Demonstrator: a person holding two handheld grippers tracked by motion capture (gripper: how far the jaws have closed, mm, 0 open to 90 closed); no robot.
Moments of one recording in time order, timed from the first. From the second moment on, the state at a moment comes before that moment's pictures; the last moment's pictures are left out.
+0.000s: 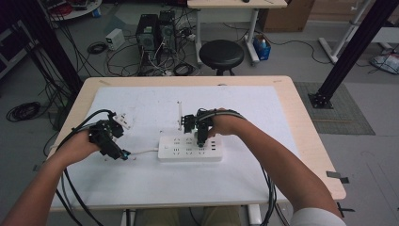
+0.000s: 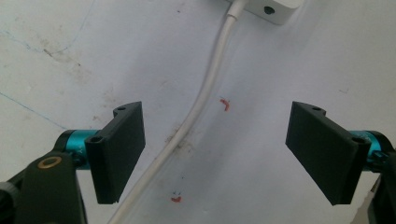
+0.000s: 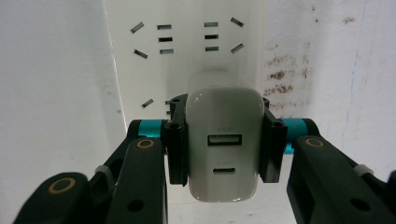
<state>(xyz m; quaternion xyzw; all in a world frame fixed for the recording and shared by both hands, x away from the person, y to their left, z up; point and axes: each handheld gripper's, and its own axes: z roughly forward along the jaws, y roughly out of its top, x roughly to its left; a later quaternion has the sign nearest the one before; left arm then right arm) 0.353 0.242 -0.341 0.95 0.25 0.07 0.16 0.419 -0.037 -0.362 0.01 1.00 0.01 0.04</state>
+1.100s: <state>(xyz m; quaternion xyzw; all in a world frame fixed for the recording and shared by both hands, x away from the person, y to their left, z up) 0.350 0.248 -0.345 0.95 0.26 0.07 0.17 0.418 -0.042 -0.368 0.02 1.00 0.03 0.04</state>
